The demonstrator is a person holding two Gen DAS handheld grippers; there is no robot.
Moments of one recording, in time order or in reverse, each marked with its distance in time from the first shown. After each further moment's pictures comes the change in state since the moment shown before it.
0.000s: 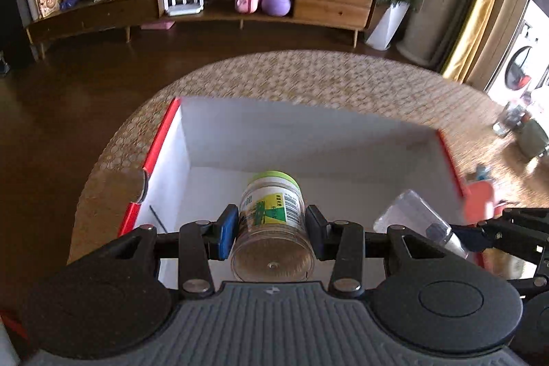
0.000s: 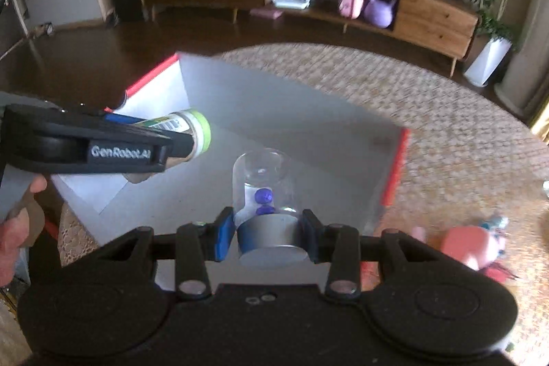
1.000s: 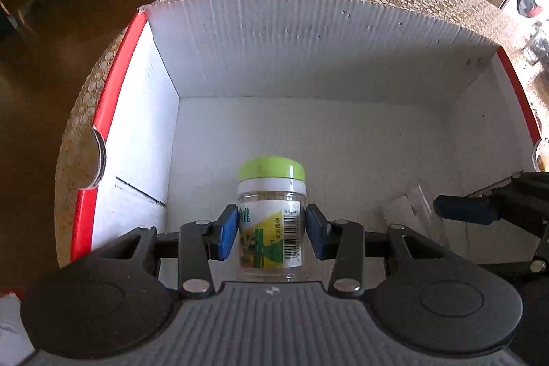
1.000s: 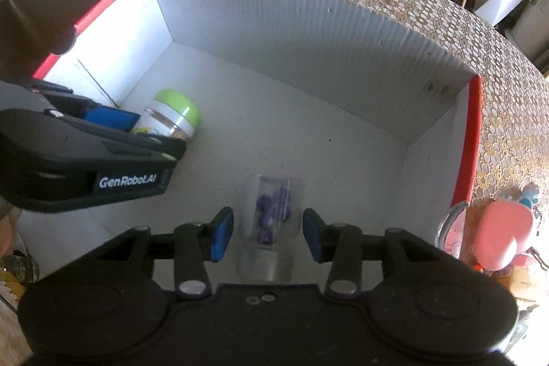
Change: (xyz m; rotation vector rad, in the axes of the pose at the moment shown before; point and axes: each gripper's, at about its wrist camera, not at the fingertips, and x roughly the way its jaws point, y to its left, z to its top) left arm 0.061 0.014 -0.007 0.067 0.307 0.005; right arm 0.071 0.013 0.005 0.022 0.281 -0.020
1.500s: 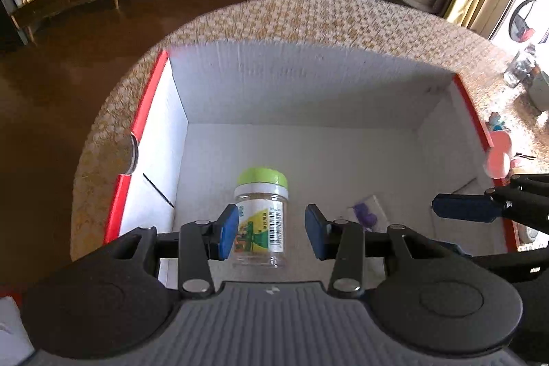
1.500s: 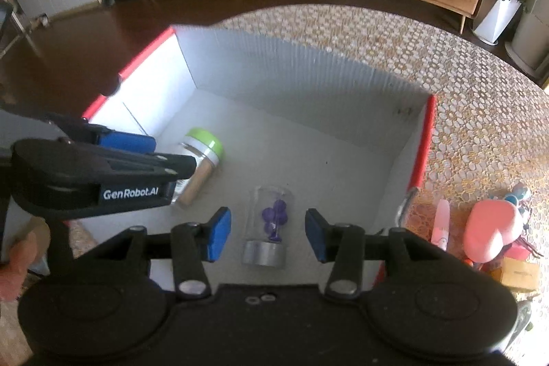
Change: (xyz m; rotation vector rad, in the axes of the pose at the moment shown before) left arm -0.058 -0.014 -0.016 -0.007 -0.139 0.007; right arm -0.062 -0.016 -0.017 0.044 -0.155 0.078
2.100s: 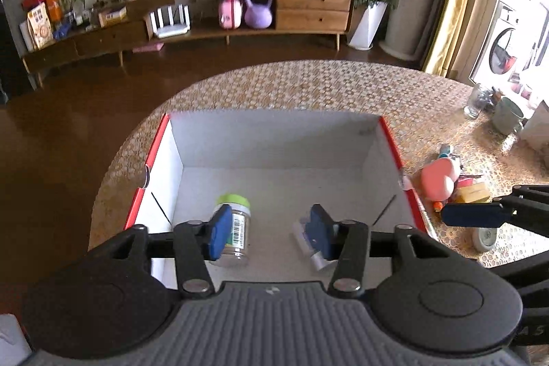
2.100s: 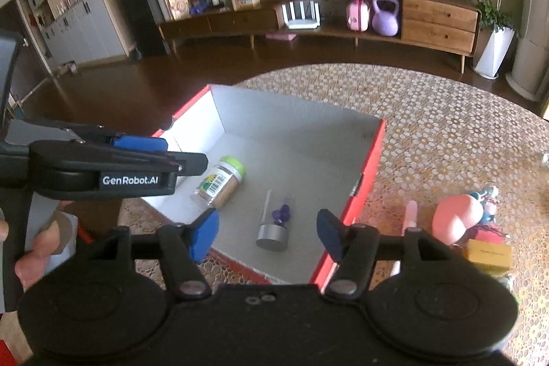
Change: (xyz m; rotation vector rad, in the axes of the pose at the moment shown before) left arm -0.083 -0.038 -0.023 0.026 -0.223 0.001; right arm -0.100 -0.019 -0.046 0.008 -0.222 0.086
